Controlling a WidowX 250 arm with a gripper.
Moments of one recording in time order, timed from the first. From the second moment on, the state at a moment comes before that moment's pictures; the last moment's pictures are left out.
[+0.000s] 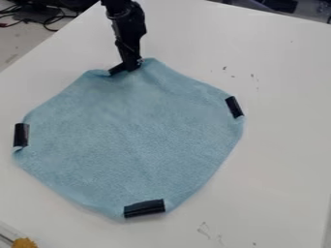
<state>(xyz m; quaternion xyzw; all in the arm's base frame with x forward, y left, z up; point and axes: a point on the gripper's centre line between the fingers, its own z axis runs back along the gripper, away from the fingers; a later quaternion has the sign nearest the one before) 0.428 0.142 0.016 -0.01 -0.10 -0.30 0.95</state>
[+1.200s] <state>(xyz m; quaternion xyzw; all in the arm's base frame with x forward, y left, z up) 0.459 0.171 0.043 0.08 -0.12 -0.32 0.94</state>
